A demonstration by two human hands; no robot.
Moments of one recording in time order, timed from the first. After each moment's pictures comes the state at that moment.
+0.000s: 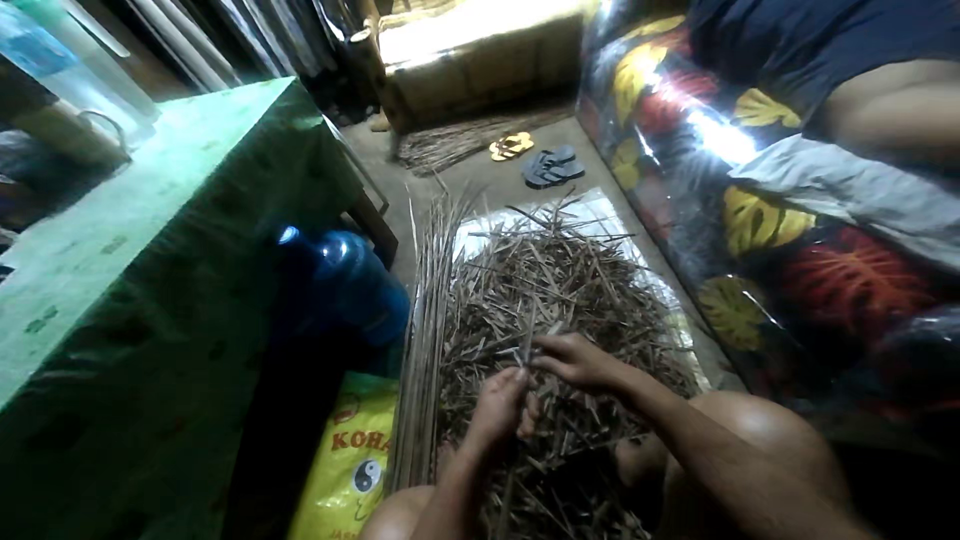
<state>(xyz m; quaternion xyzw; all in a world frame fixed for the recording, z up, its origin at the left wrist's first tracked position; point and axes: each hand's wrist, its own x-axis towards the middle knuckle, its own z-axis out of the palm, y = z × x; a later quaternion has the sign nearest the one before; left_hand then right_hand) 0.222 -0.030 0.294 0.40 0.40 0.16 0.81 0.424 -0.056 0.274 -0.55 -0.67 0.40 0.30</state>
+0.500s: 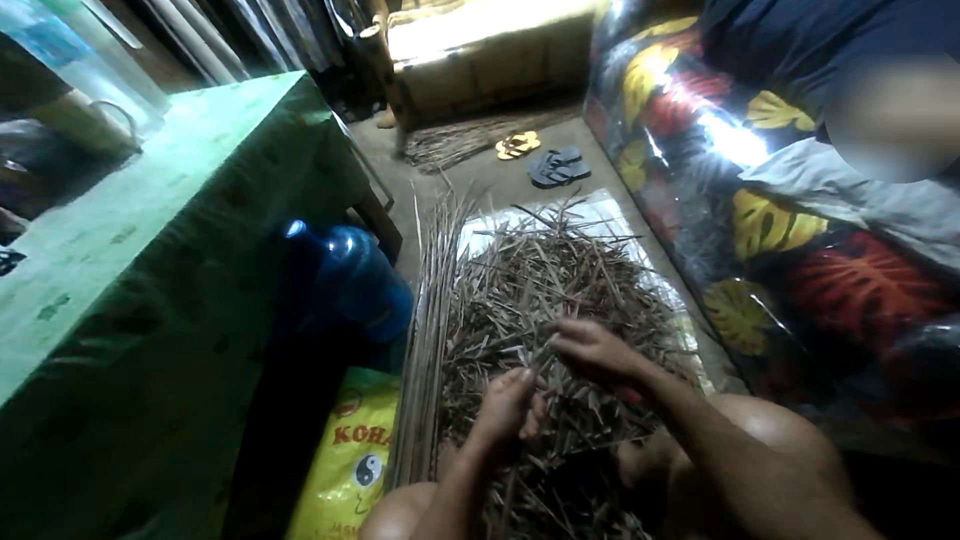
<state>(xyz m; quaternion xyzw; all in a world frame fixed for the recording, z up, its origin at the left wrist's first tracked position) 0.218 -0.033 0.297 0.38 0.39 0.15 0.82 0.430 -0.059 0.286 -0.57 -0.51 0.54 0.36</state>
